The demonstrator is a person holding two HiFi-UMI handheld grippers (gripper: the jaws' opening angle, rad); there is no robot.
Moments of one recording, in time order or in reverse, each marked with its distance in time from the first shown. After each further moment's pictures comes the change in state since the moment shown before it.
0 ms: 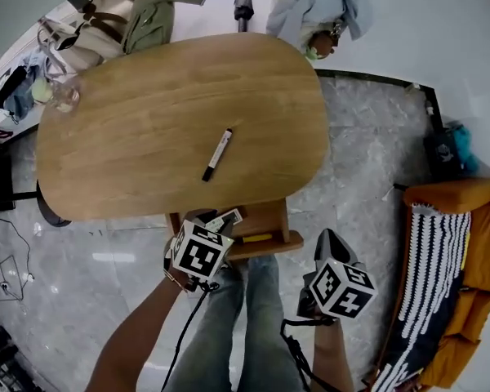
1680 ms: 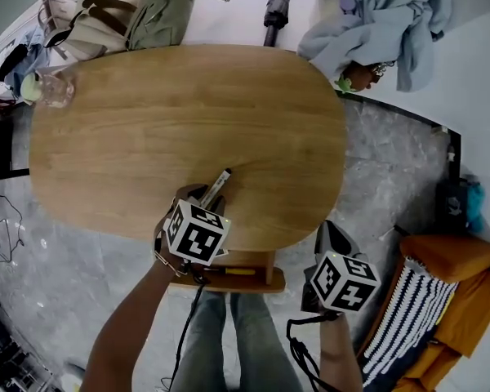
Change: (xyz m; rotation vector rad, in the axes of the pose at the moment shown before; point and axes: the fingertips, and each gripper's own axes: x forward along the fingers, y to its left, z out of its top) left arm 0.052 0.105 0.120 -0.087 0.015 0.188; right arm 0.137 0.019 0.120 -0.212 0.138 0.127
